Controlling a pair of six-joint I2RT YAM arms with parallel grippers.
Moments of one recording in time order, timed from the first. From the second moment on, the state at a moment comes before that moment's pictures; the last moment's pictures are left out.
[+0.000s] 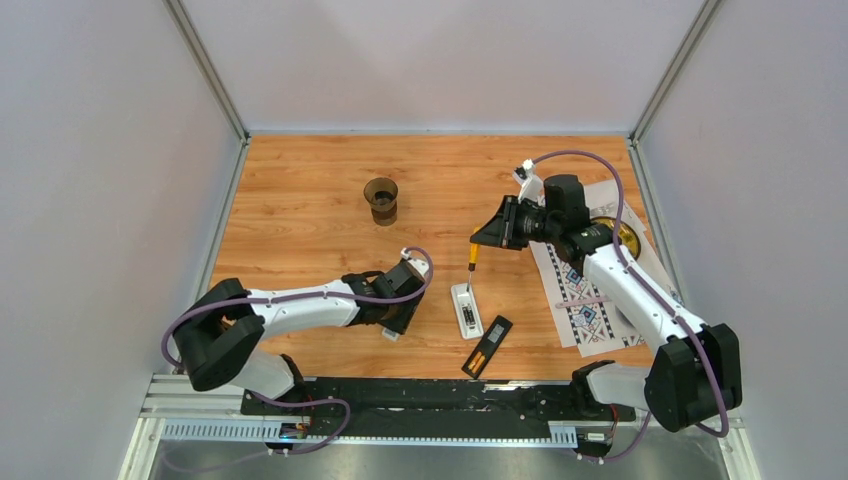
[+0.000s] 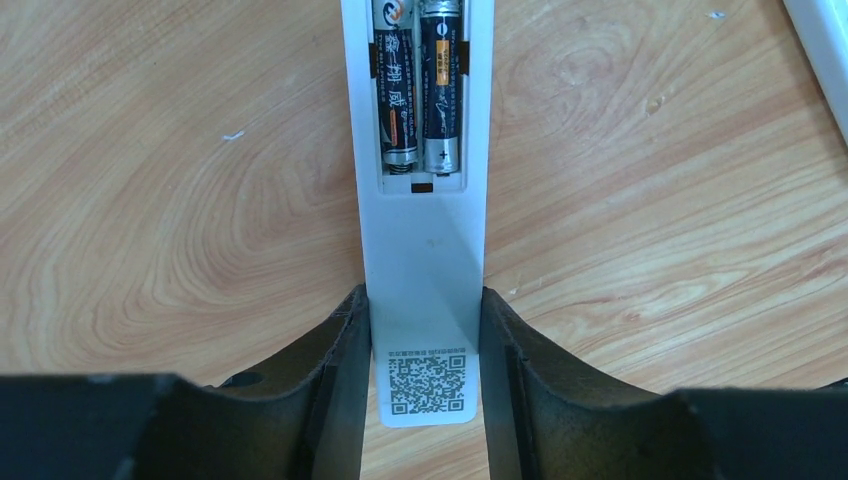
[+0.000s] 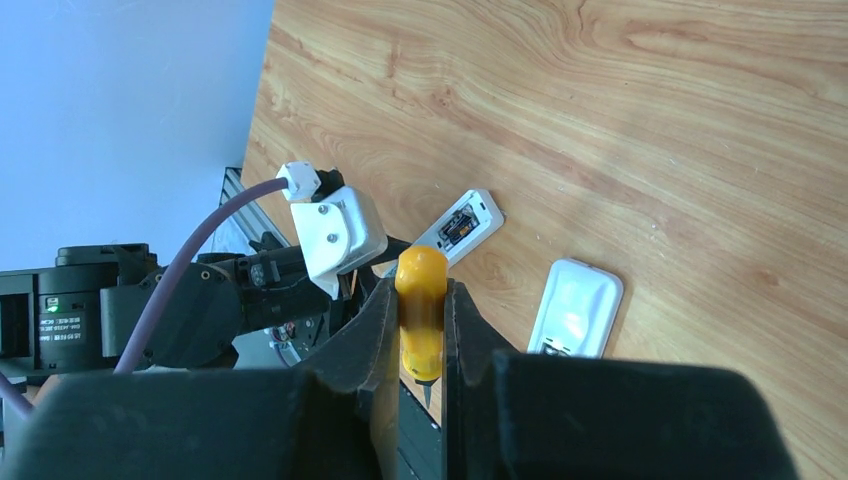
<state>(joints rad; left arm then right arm) -0.96 1.43 0.71 -0.39 -0.15 -0.44 0.34 1.26 0.94 -0.26 -0.64 0.56</state>
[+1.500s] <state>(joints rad) -1.17 1.63 0.92 -0.42 -0.13 -0.32 0.16 1.19 0.83 -0.25 -0.60 0.57</state>
